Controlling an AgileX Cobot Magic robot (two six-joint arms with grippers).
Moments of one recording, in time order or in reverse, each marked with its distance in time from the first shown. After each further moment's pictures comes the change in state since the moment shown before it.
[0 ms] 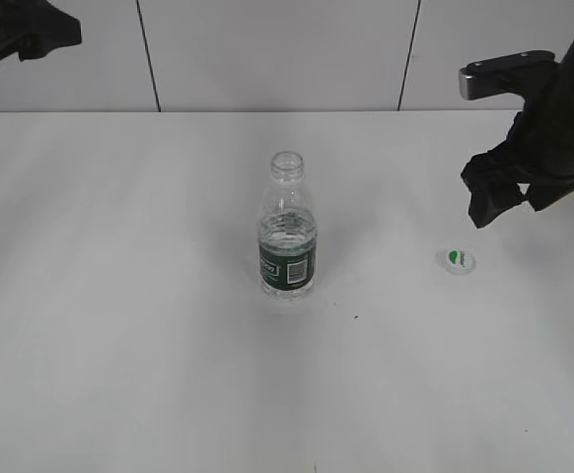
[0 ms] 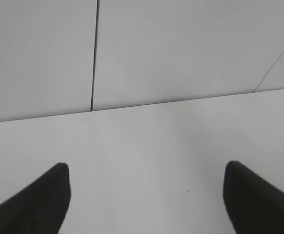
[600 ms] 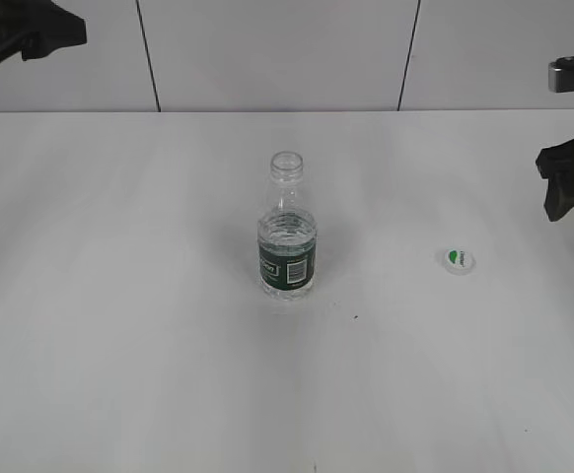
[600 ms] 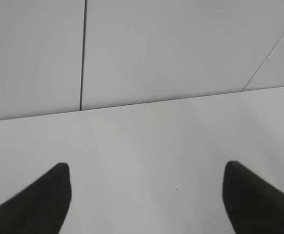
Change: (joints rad) left arm 0.000 0.000 0.000 -0.003 -0.039 -0.007; right arm -0.181 0.000 0.000 -0.062 0.022 0.102
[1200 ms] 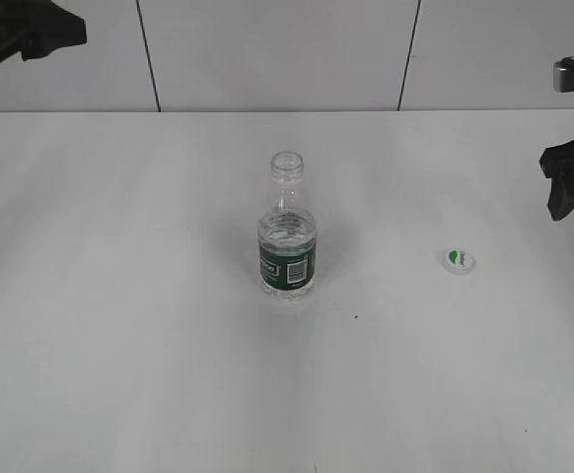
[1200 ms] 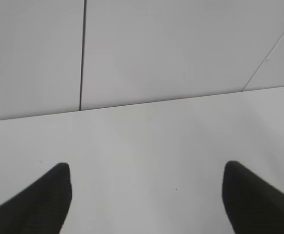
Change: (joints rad) left arm 0.000 0.000 0.000 0.000 -0.002 0.000; right arm -0.016 0.000 0.000 0.000 -0.001 0.002
